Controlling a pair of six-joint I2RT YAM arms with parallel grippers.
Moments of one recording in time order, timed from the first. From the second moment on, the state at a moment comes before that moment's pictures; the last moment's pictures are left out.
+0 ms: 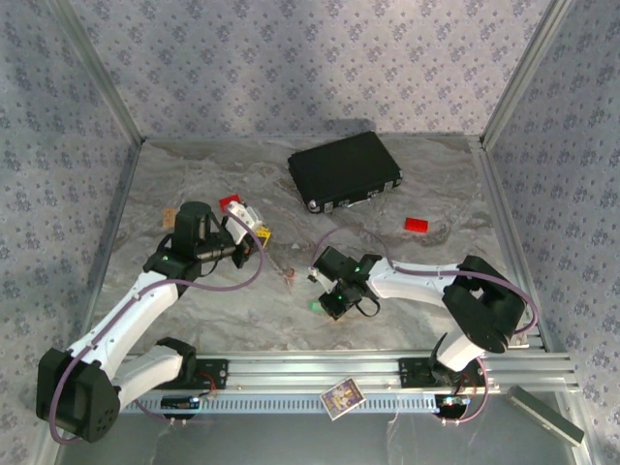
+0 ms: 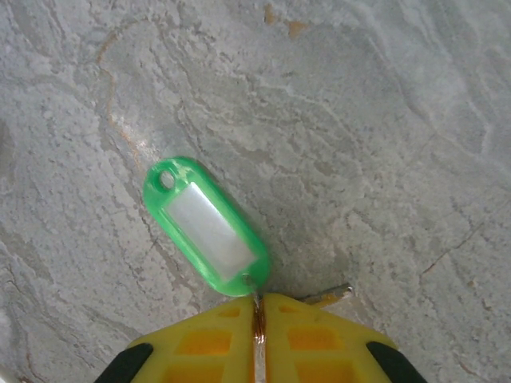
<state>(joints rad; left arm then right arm) -0.39 1.01 0.70 -0.20 0.56 0.30 0.94 1.57 0.83 -0.52 -0.13 0.20</state>
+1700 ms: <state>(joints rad) -0.62 1.05 0.79 -0.39 0.68 0.43 0.92 0.98 0.79 -0.31 -0.12 -0.39</state>
